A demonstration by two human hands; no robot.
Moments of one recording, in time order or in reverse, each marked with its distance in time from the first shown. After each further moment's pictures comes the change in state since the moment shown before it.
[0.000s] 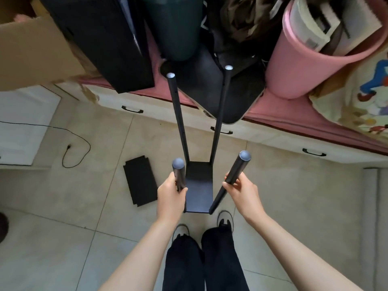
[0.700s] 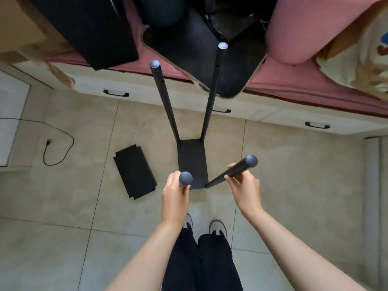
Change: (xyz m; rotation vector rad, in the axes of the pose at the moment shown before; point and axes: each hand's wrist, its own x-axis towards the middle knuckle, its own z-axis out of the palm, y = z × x) left_hand 0.005 -0.086 0.049 -0.022 -0.070 0.092; right_hand 0.006 0.067 0.064 0.012 0.210 0.050
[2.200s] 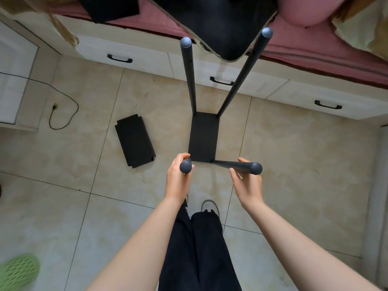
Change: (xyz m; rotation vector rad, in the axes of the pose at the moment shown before) left_hand -0.067 -0.031 0.056 -0.137 -0.070 -0.151; right_hand -0.047 0.106 -0.012 0.069 -0.043 0.180
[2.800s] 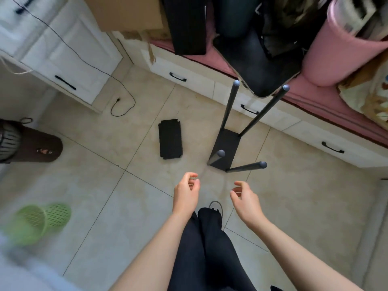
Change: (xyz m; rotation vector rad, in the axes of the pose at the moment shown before) left_hand -0.184 0.047 -0.093 -0.153 0.177 -0.193; right_hand -0.170 -0.060 -0.045 -0.430 -0.345 -0.183
